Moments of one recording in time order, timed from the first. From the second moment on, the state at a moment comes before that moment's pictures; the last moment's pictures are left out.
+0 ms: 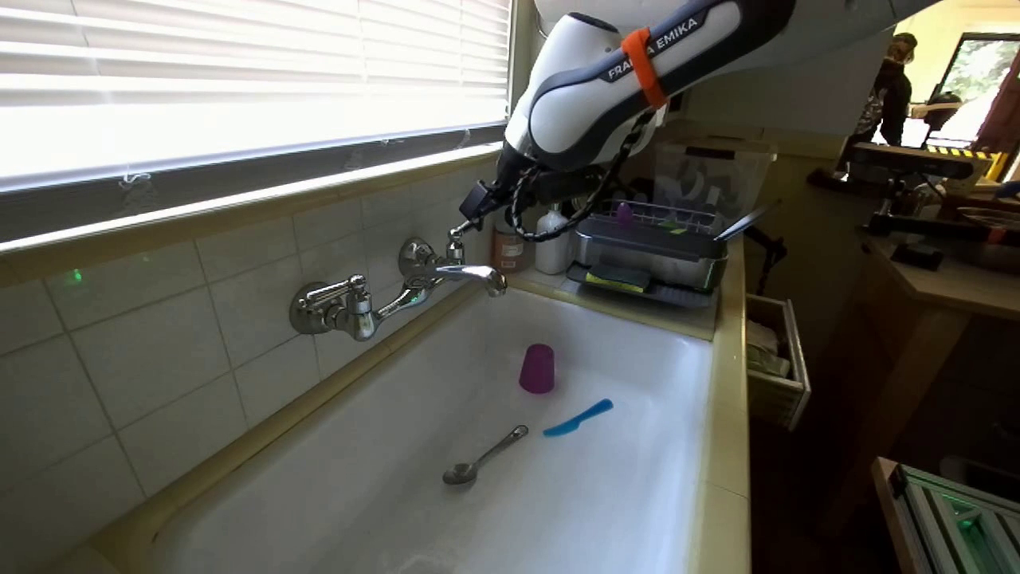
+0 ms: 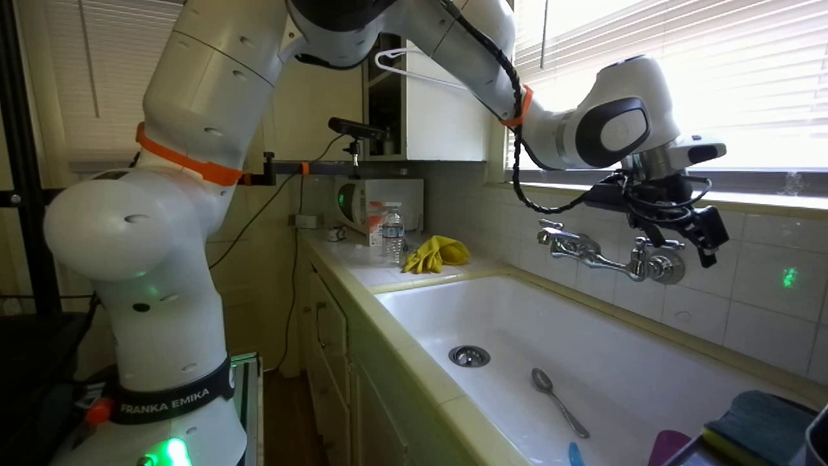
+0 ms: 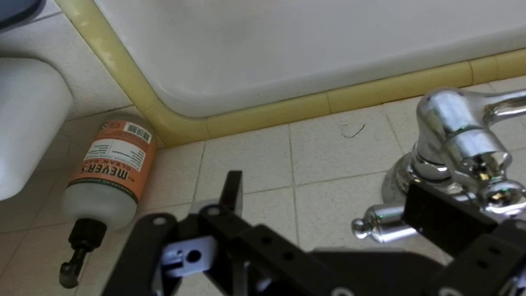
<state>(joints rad) -0.13 0.43 -0.10 -1.71 0.02 2.65 0.01</state>
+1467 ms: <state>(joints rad) -0.15 0.32 -0.16 -1.78 -0.07 2.51 0.01</state>
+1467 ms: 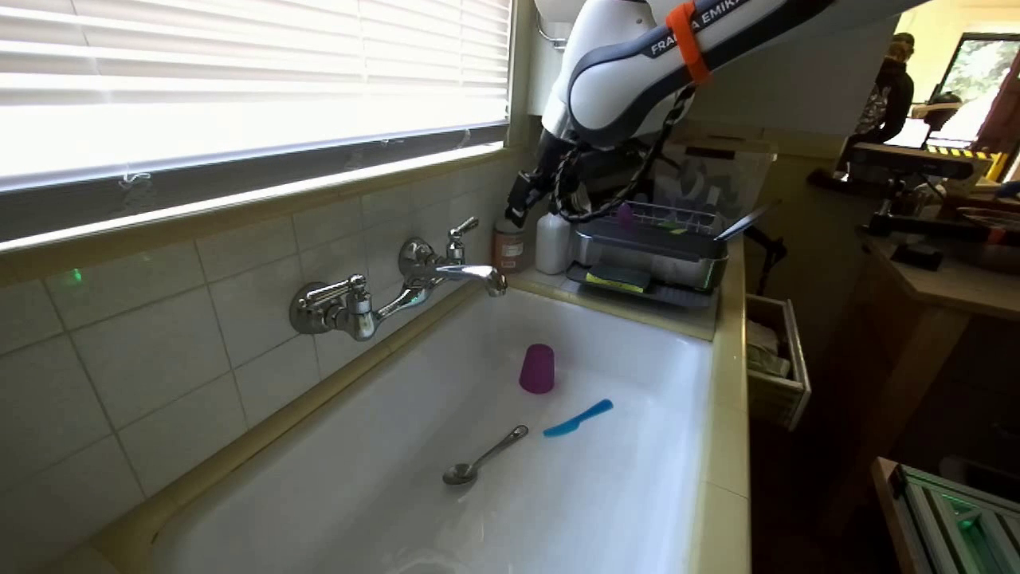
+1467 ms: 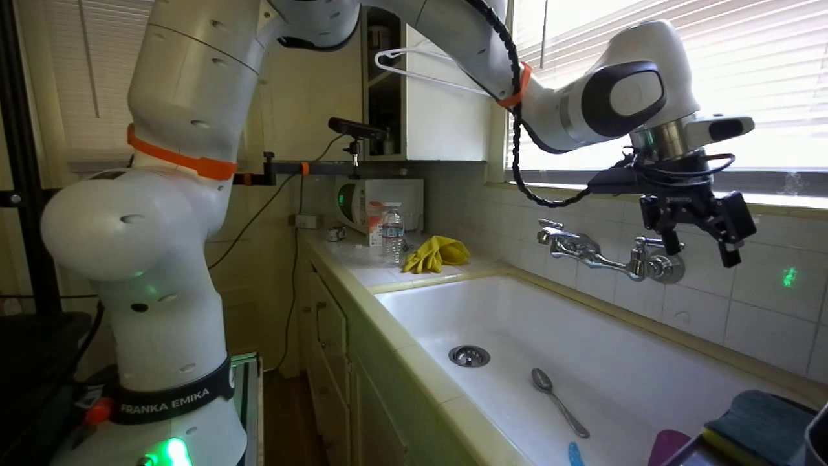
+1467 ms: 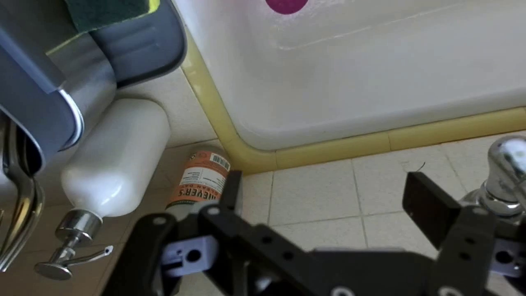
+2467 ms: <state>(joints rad) -0.15 0.25 -0.11 -1.96 0.03 2.45 -0.10</state>
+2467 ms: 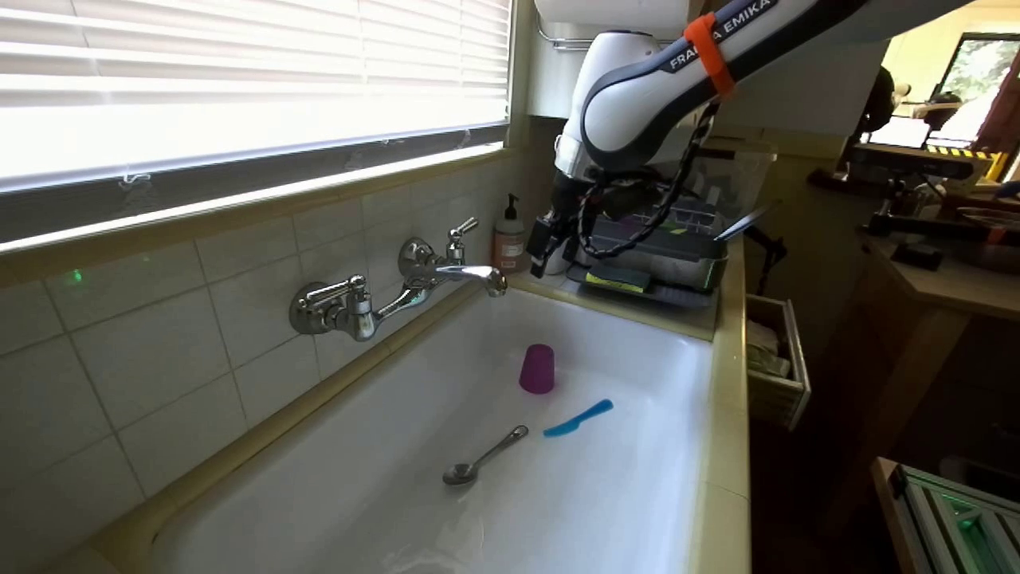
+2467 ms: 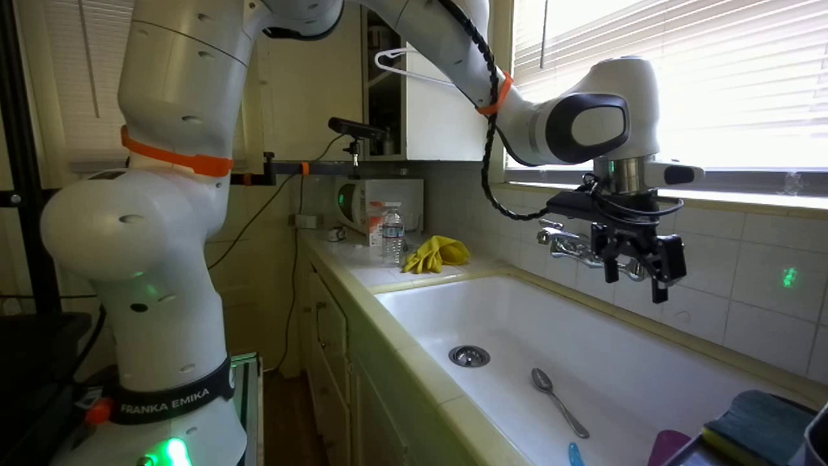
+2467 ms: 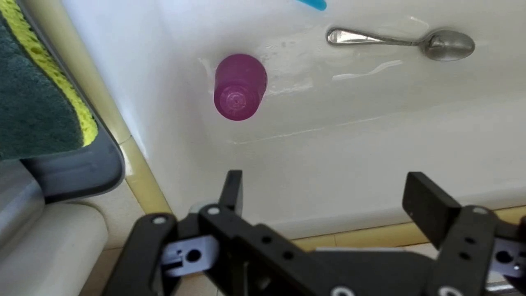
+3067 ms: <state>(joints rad) -0.19 0.34 -0.03 -1.94 0.27 2.43 -0.29</state>
